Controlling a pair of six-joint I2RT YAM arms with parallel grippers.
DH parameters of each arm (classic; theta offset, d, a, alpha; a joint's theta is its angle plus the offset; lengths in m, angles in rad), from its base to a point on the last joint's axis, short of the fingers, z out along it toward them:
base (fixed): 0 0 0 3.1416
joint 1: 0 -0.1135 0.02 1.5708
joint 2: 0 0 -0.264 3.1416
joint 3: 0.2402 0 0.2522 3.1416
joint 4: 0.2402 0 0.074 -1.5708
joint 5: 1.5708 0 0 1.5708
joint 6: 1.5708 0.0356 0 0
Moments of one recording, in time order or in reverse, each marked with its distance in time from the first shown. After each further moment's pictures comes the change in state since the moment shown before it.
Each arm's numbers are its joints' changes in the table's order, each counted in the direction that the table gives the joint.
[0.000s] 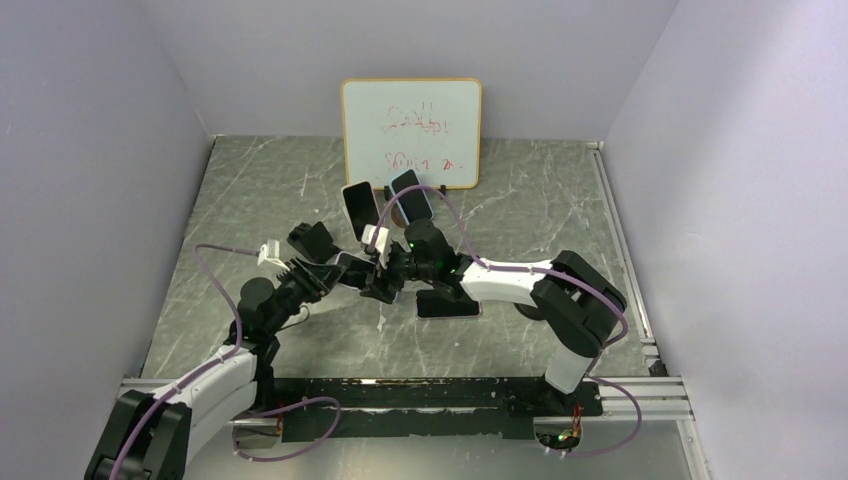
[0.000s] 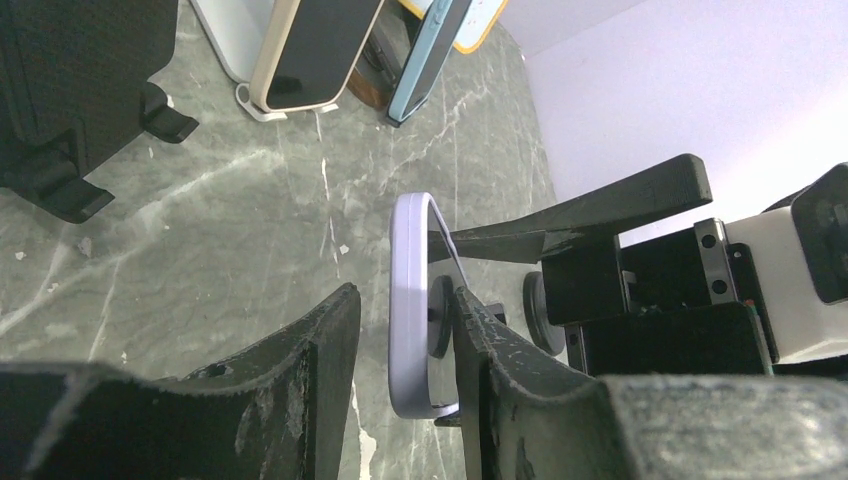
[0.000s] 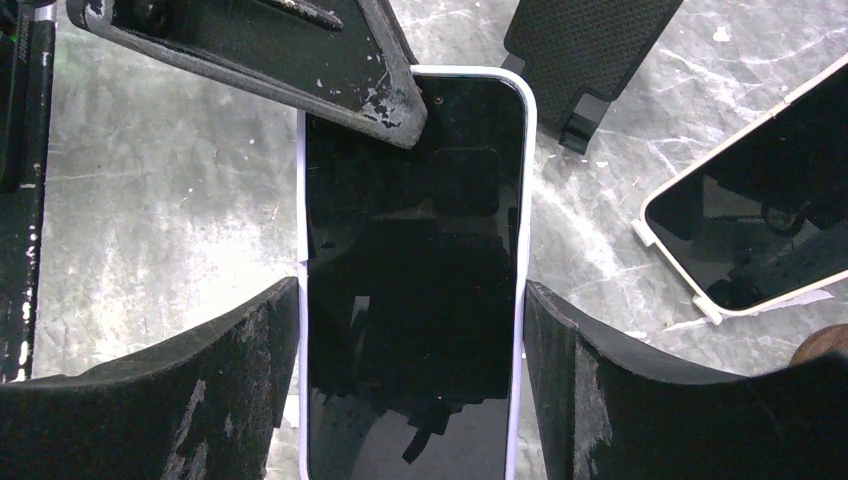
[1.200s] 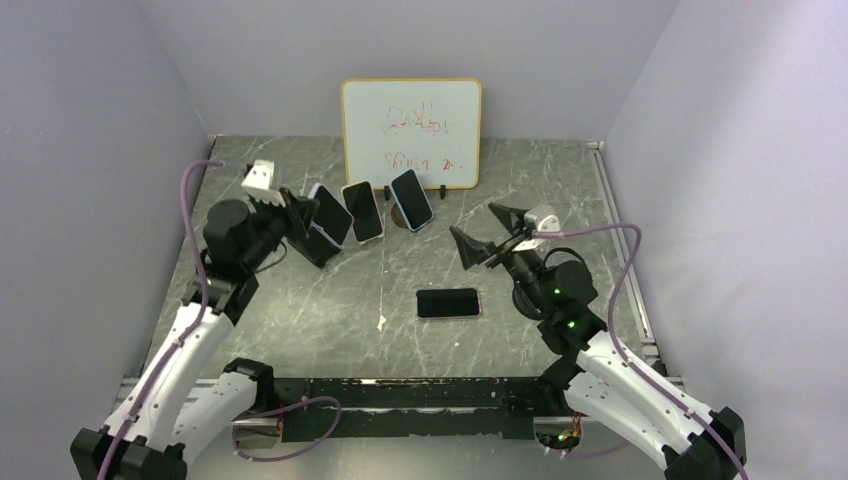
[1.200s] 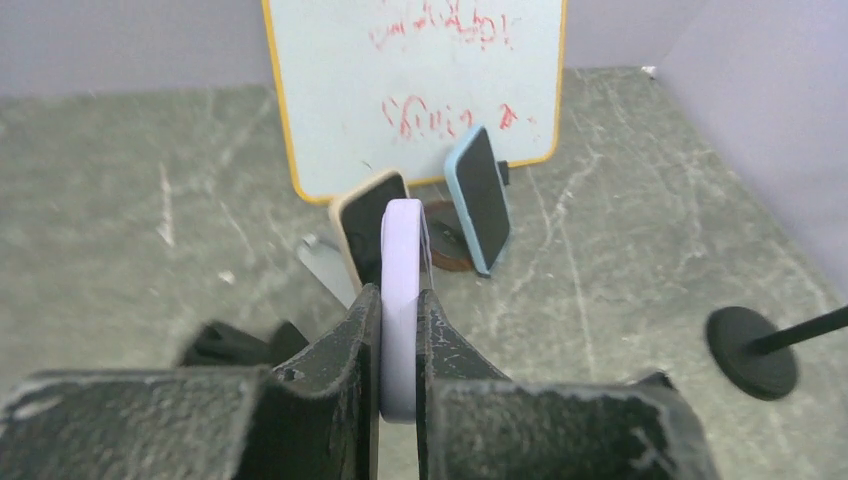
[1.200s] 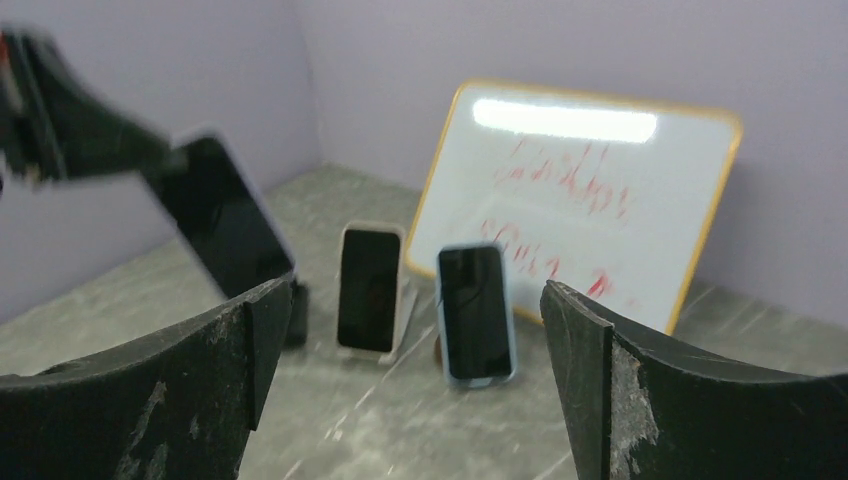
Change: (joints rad) left arm -0.006 -0.045 0.677 0.708 -0.119 0.658; right arm 0.226 -1.023 -0.406 -0.133 0.497 0.282
